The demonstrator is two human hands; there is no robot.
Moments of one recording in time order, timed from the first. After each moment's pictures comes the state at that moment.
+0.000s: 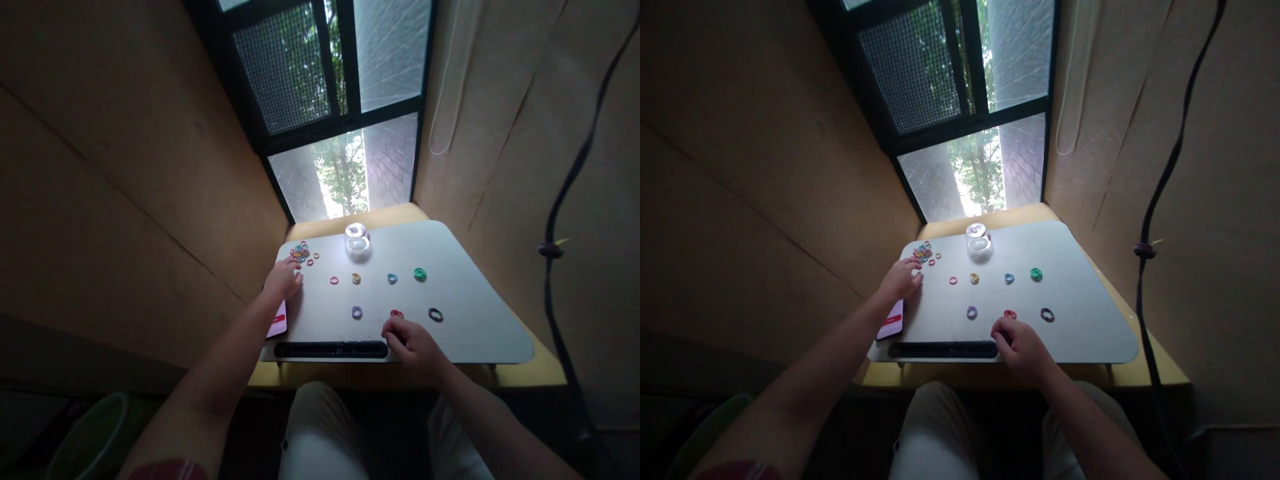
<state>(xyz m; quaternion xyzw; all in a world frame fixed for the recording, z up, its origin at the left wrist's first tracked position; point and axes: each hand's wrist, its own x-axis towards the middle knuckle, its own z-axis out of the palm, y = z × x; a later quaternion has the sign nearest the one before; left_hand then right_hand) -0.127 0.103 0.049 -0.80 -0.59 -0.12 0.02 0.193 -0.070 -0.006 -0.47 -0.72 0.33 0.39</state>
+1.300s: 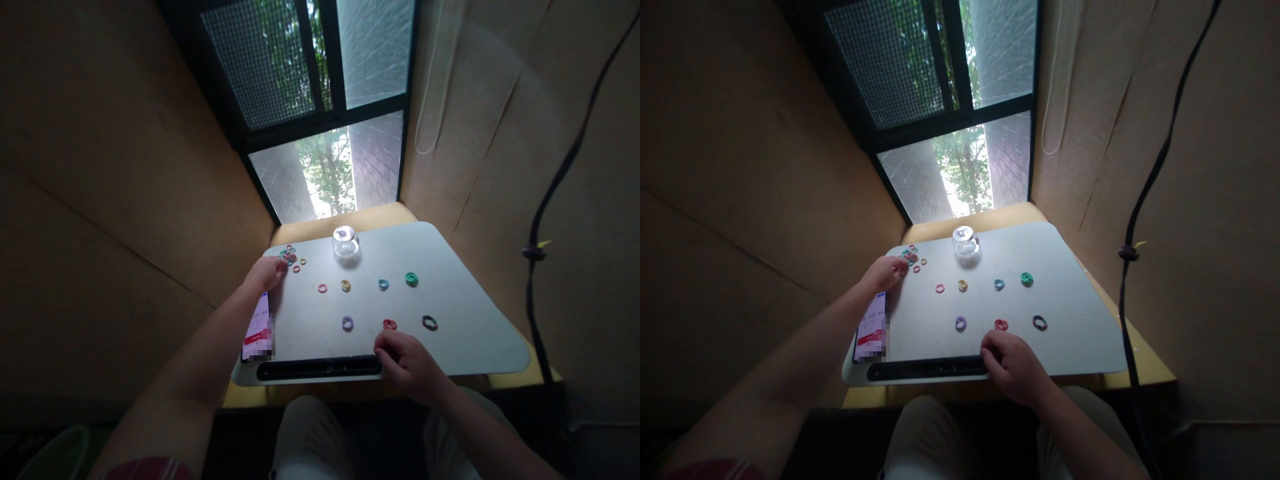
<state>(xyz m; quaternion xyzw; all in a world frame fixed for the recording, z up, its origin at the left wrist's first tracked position) -0.146 0.168 0.049 -0.83 -0.56 -0.07 0.04 0.190 -0.071 -0.002 -0.49 -0.73 0.32 0.36</state>
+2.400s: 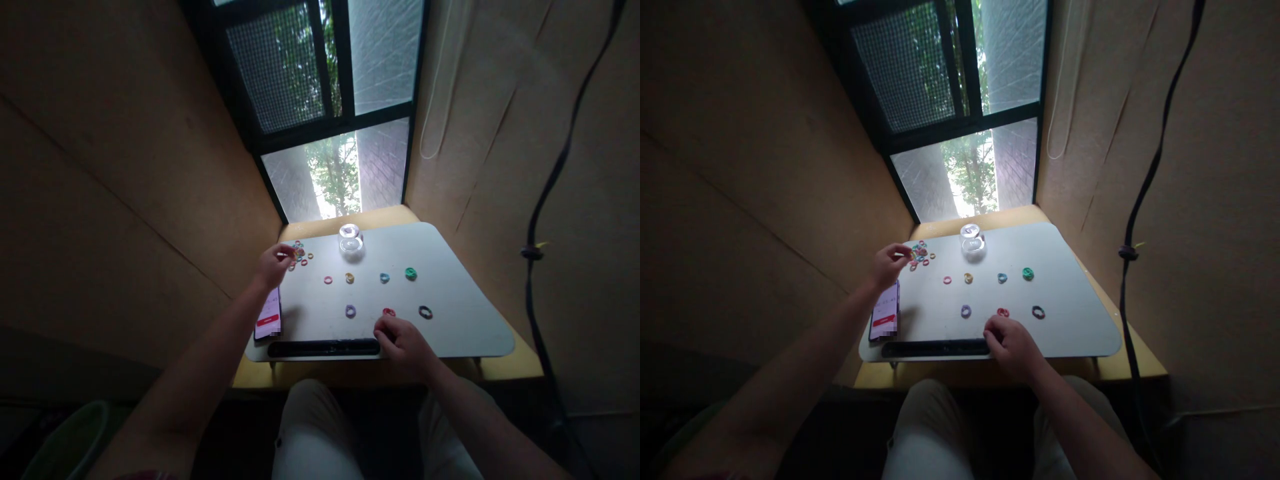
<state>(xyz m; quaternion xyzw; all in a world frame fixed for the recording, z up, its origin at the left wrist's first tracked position) -0.114 0.101 0.082 -0.68 -0.55 -0.44 -0.22 0.190 -0.070 -0.009 -0.48 -0.73 0.30 0.38</state>
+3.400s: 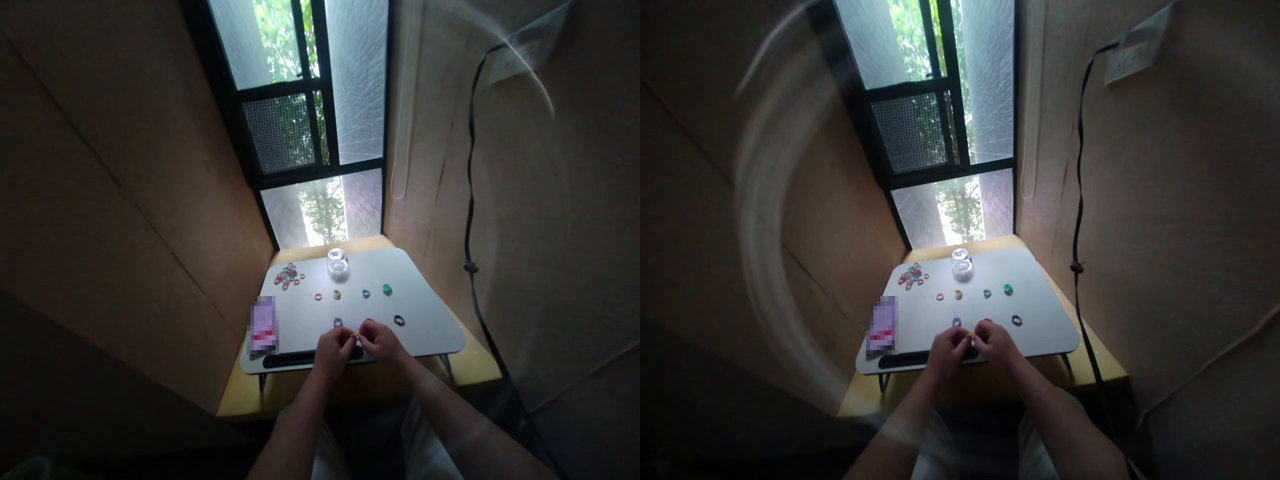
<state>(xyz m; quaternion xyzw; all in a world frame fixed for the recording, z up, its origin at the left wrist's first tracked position) 0.014 -0.059 -0.010 -0.72 -0.48 -0.38 -0.32 0.189 -0.060 -0.024 -0.49 -0.71 0.28 0.42</state>
